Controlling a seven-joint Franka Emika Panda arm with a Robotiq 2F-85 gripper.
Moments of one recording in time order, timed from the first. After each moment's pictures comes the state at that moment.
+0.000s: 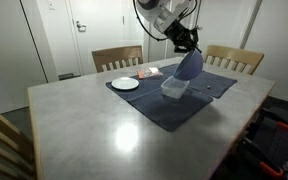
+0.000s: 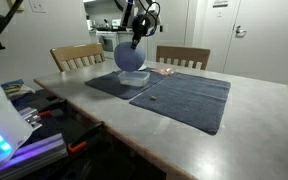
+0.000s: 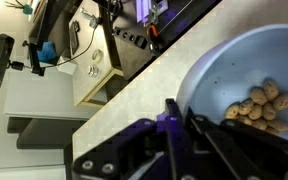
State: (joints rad) arm 0.15 0.69 -0.07 -1.45 -0.24 1.21 0.72
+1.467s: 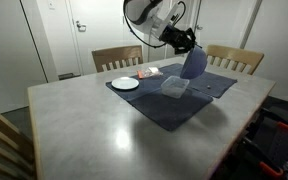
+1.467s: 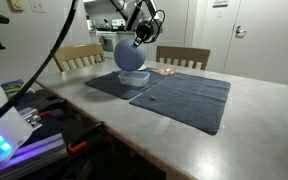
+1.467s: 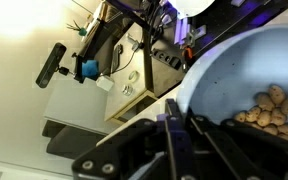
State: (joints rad) arm 0.17 0.97 -0.09 -1.08 -0.32 0.87 0.55
